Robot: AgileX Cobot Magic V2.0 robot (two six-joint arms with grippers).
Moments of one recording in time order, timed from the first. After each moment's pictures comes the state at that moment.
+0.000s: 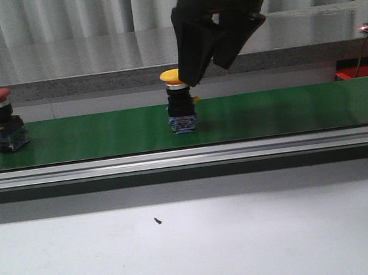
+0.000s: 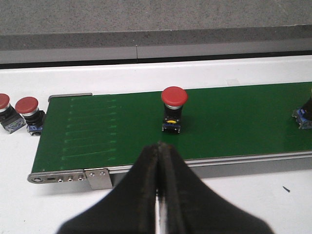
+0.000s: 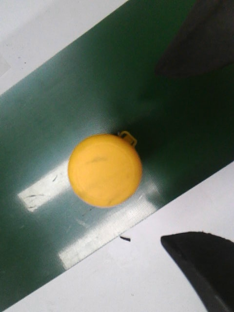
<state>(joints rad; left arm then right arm) 0.19 0.65 -0.80 -0.42 0.78 0.38 0.43 1.90 -1.66 0.28 1.01 -0.54</state>
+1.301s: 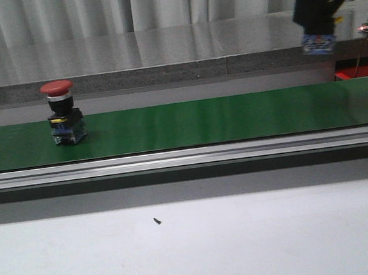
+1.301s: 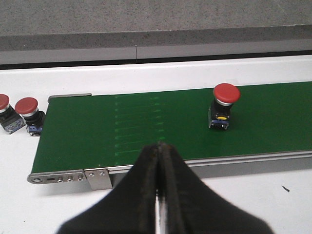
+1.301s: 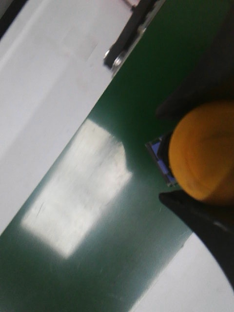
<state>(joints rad) 0.19 0.65 -0.80 -0.42 0.78 0.38 0.09 1.68 -1.51 0.27 0.98 -0.50</state>
